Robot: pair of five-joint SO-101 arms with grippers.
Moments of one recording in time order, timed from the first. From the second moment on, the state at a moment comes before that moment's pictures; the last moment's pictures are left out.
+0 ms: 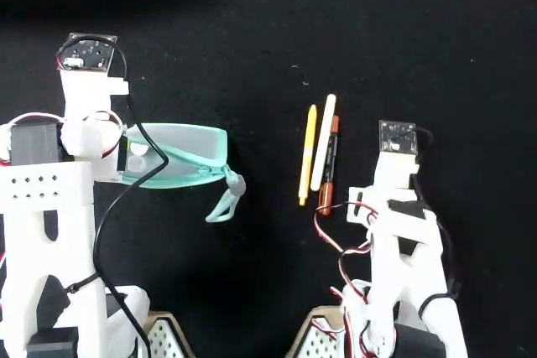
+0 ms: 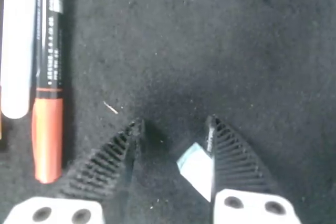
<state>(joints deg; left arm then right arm) -9.9 -26.3 15.6 94.2 -9.0 15.9 -31.9 75.6 32.0 8.4</state>
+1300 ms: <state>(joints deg) -9.9 -26.3 16.2 94.2 -9.0 17.0 -31.9 64.7 42.7 15.4</state>
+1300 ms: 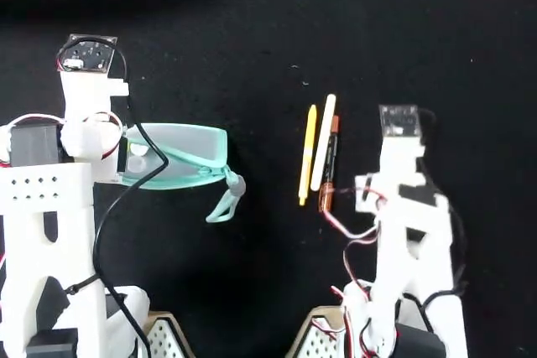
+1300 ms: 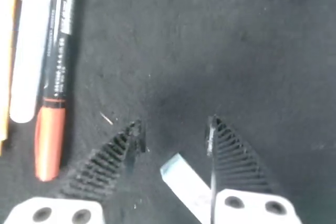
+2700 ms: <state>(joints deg) -9.8 -26.5 16.2 94.2 -8.9 19.2 -3.4 40.4 69.6 54.9</state>
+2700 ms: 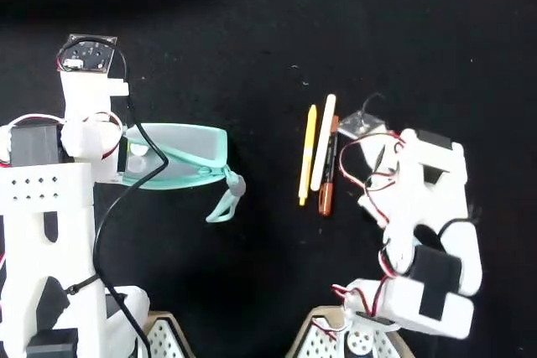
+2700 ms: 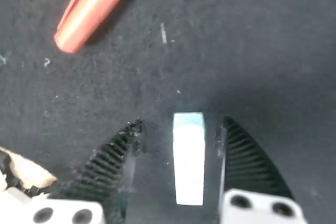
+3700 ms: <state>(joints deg) -9.8 -26.5 16.2 94.1 -8.7 29.6 9.5 20.3 62.8 39.9</state>
